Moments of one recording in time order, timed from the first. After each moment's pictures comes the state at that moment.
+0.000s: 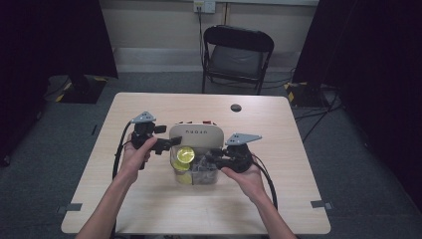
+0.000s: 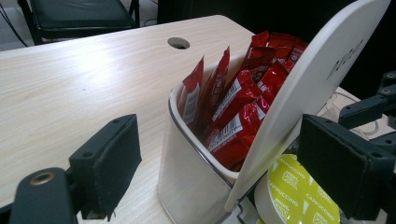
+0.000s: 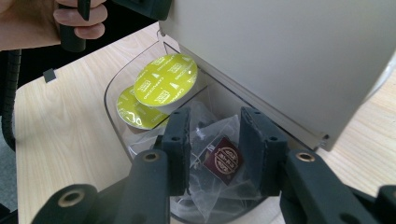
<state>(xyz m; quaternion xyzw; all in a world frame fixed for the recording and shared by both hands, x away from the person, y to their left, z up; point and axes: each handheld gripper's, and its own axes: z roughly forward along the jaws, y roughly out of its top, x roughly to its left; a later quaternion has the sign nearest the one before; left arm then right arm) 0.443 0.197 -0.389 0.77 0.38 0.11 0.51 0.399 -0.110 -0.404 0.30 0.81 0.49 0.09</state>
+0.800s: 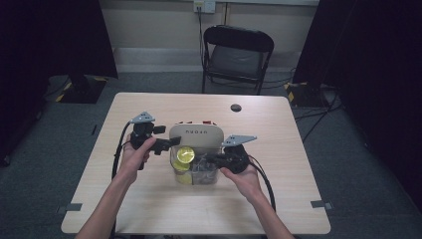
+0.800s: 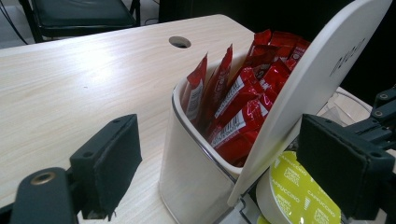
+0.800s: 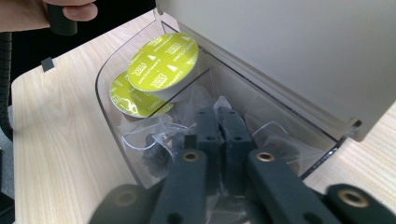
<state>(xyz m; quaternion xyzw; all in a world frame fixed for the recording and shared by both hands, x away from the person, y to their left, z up) 0.443 0.200 -0.390 0.76 0.38 0.10 0.51 0.403 -0.105 -0.415 0.30 0.82 0.48 0.07</state>
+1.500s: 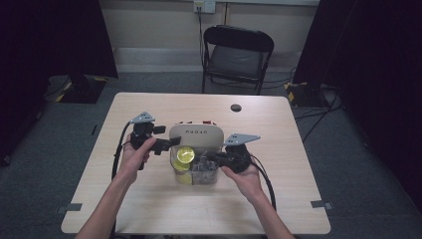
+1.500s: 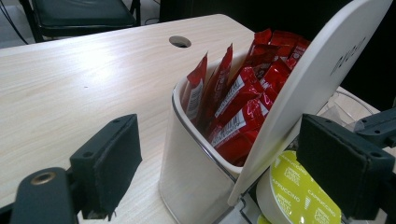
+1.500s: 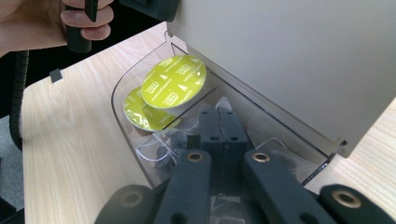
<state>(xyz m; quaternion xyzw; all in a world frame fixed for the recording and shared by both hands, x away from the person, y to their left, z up) 0.442 0.200 -0.391 0.77 0.38 0.10 0.51 0.397 -0.107 -0.402 0.30 0.81 0.49 0.08</state>
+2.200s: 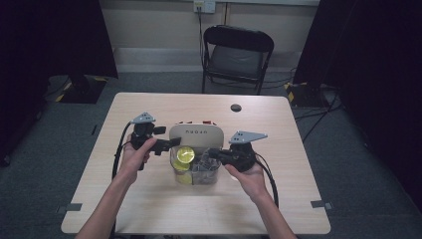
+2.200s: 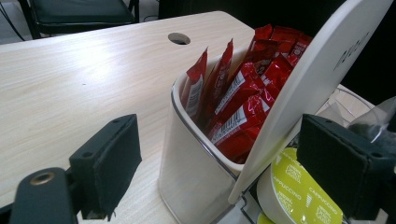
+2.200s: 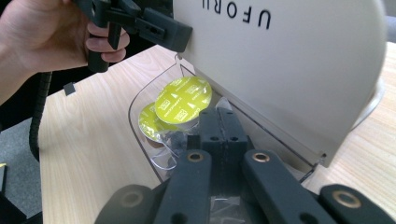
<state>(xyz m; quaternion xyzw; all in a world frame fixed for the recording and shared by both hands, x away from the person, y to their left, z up) 0.443 0.199 -0.392 0.77 0.38 0.10 0.51 0.391 -0.117 -0.384 0.29 0.80 0.52 0.08</state>
